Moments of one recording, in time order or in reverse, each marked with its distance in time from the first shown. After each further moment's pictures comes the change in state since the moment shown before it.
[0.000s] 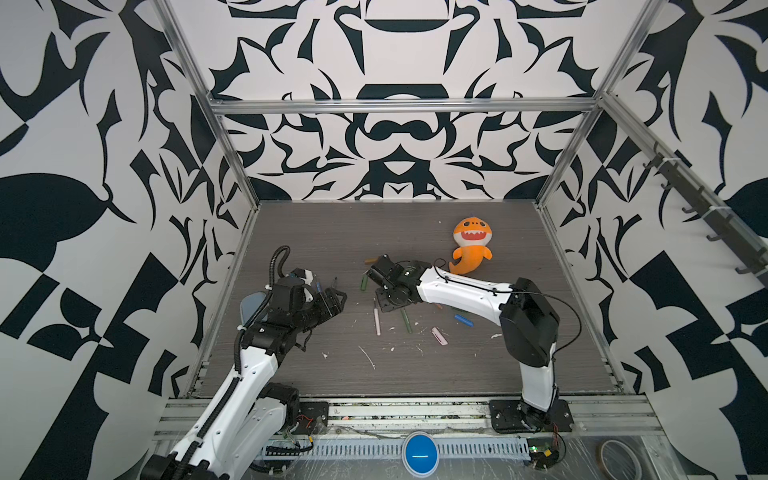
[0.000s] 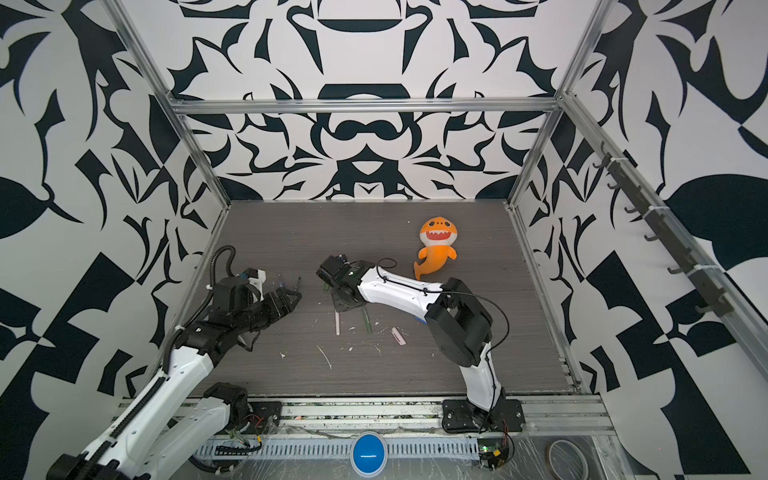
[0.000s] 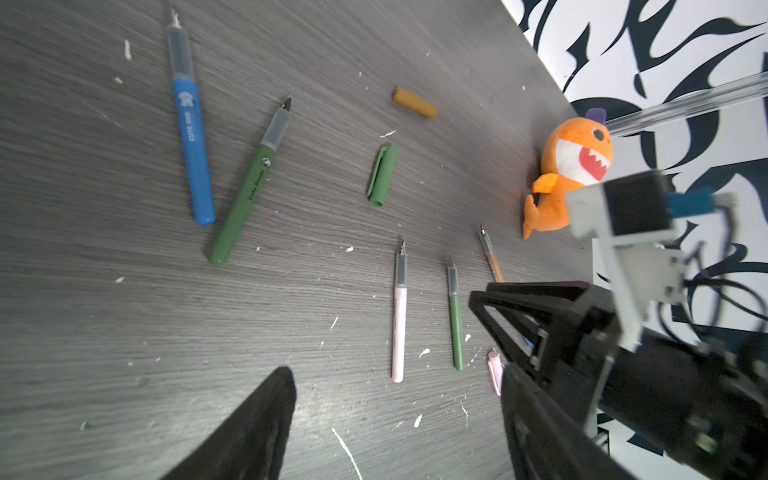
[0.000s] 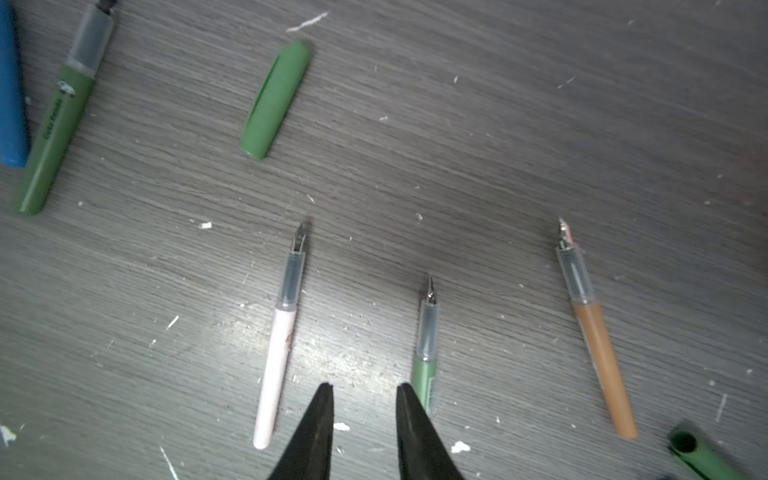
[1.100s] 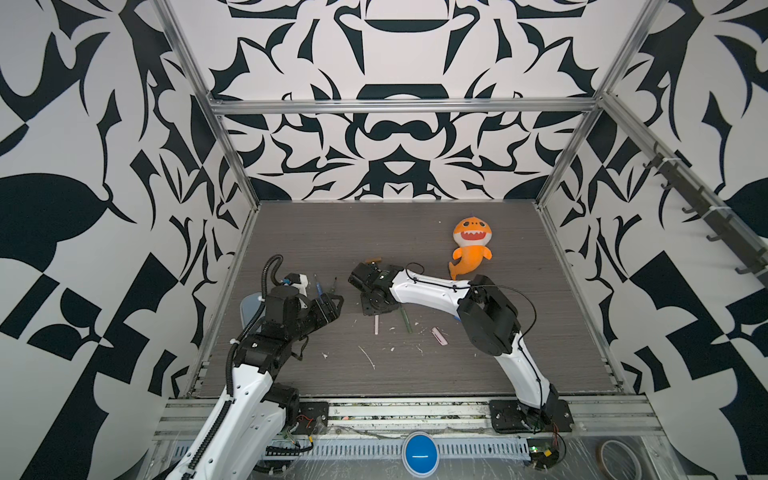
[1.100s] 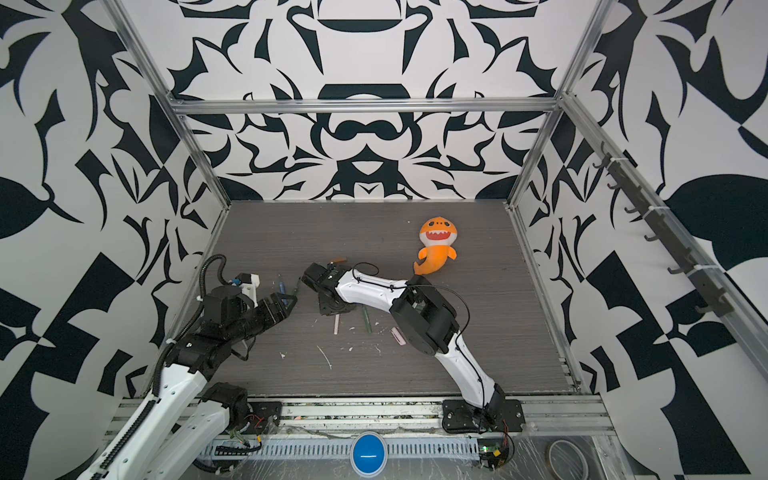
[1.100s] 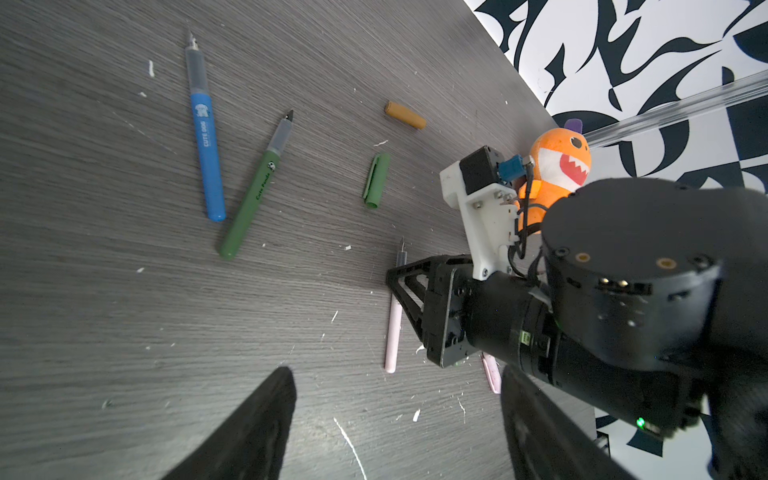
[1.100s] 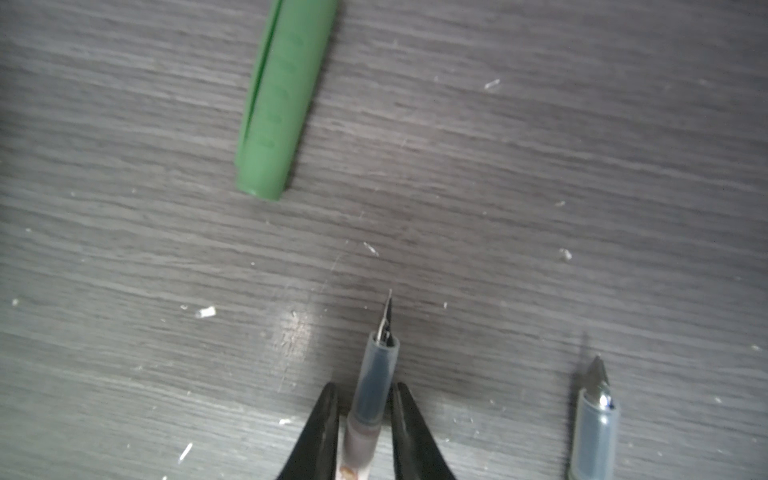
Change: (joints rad) left arm 0.000 -0.114 -0.033 -0.039 -0.020 -0.001; right arm 0.029 0.246 0.187 -0.007 -0.038 0.171
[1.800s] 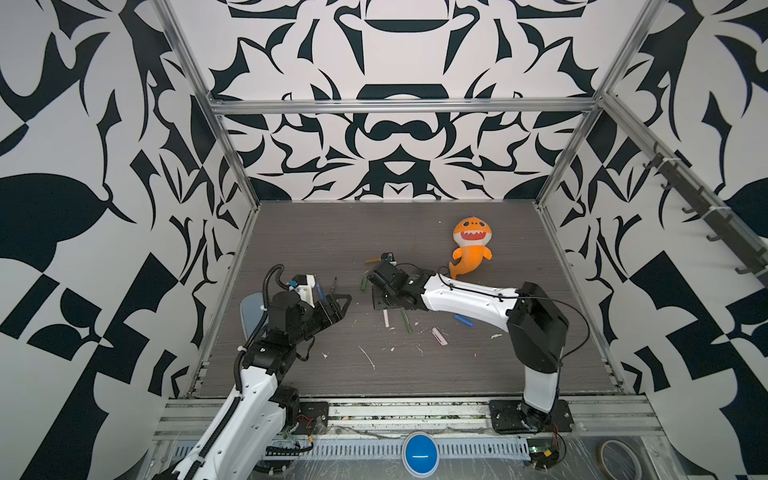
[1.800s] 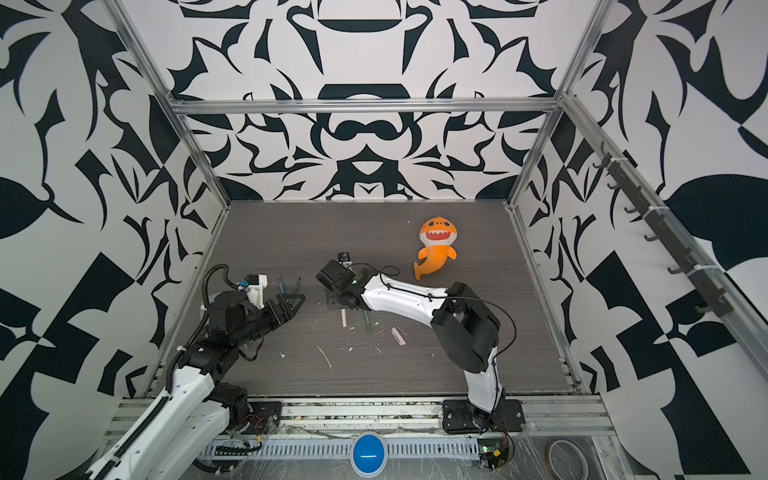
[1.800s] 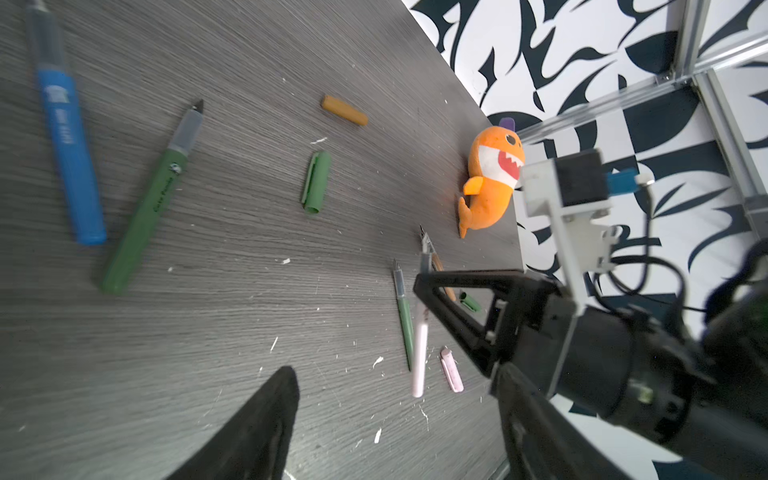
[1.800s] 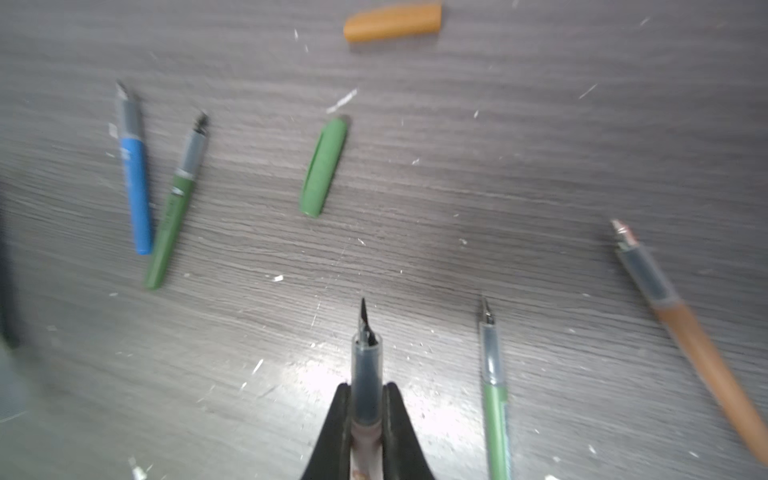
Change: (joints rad) left arm 0.000 0.026 -0.175 0.372 0.178 -0.081; right arm -0.016 -0.363 -0.336 0.248 0.058 0.011
